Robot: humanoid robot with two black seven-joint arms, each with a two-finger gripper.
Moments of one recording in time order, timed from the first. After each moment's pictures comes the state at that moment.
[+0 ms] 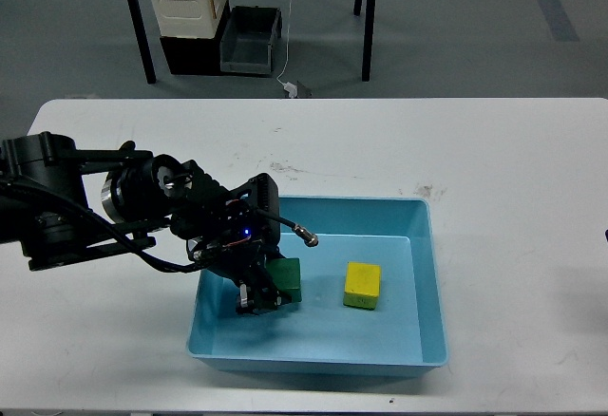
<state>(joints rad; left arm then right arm) -1.19 0.41 0.09 -1.34 2.17 -0.49 -0.49 -0.33 -0.22 1.58 1.66 -0.60 0.15 0.37</state>
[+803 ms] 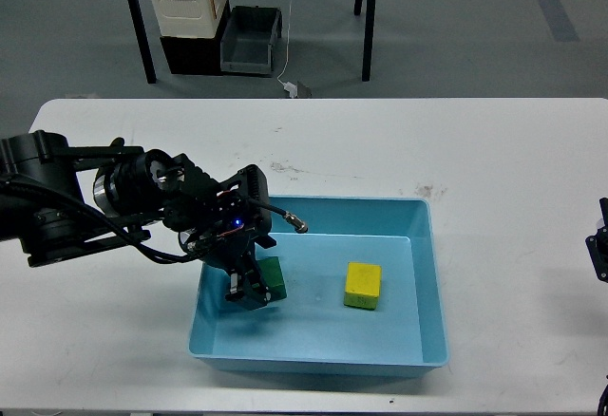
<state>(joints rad) -1.18 0.43 0.05 -1.29 2.14 -0.49 -0.49 -0.33 -0.21 1.54 1.66 -0.60 0.15 0.37</state>
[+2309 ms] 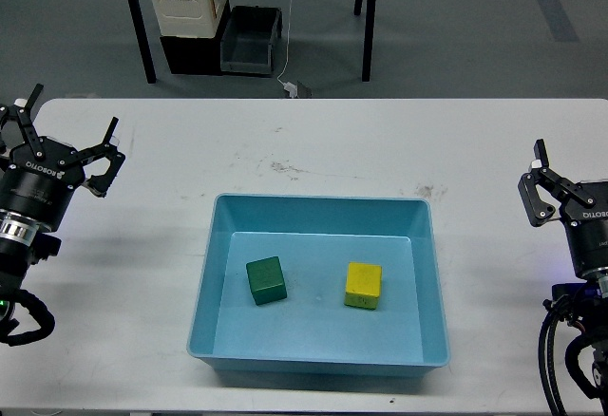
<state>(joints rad) -0.17 0.67 -0.84 -1.38 -0.43 -0.49 -0.49 -0.18 0.00 1.53 1.66 0.08 0.23 0.07</state>
